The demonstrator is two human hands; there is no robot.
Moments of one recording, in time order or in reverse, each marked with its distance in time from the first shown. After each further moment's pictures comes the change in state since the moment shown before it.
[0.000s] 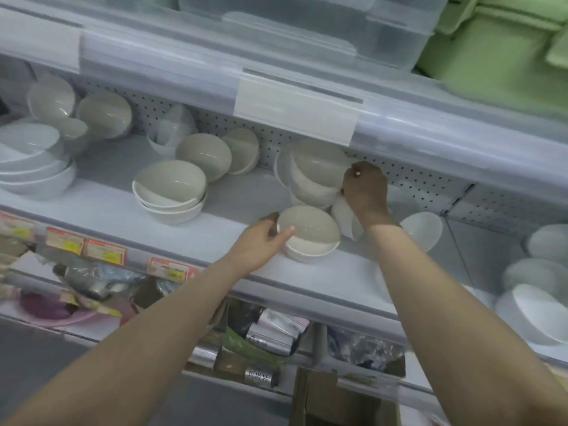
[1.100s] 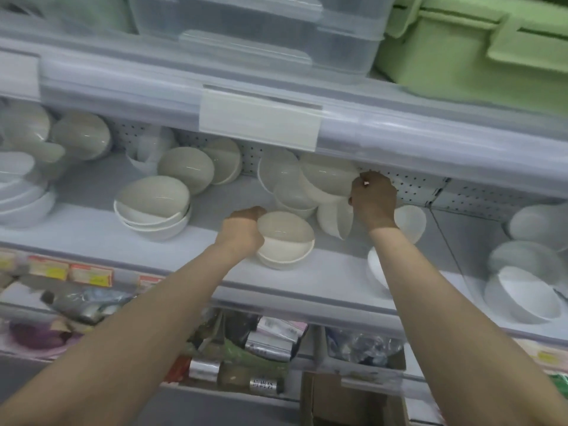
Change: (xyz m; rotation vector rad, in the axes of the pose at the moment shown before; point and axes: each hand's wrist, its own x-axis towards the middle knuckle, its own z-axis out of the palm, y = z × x) left_hand 0.030 0.024 -0.020 0.500 -0.009 -0.094; right_hand -0.008 0.033 -0.029 0.088 0.077 0.114
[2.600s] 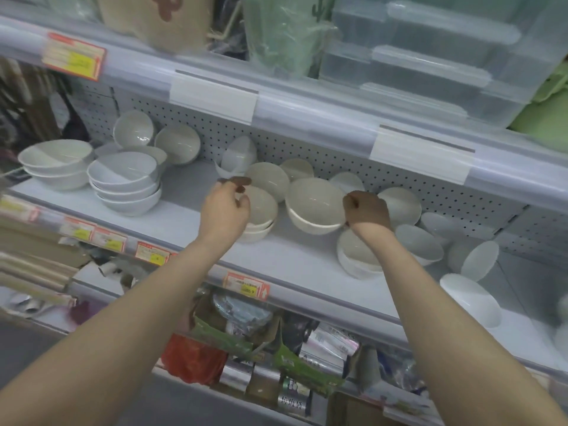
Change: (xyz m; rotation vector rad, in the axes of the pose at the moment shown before) left_hand -0.060 -0.135 -0.108 -0.359 0.592 -0.045; right_hand -0.073 -0.106 0.086 -0.338 -0.253 -0.289
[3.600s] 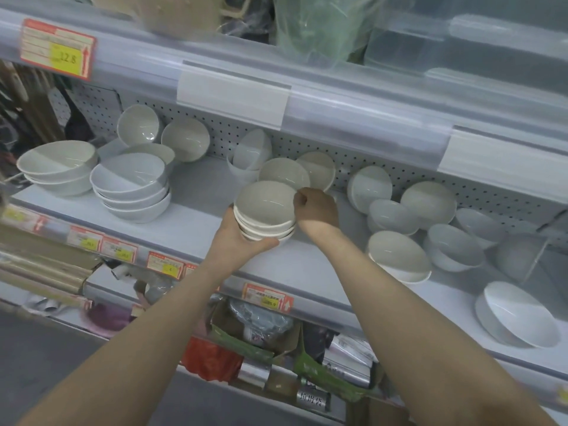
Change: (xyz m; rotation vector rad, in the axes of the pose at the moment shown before) left_hand 0.004 -0.076 0.026 -0.308 -0.233 -0.208; right_hand 0.025 -0.093 0.101 0.059 -0.094 -0.077
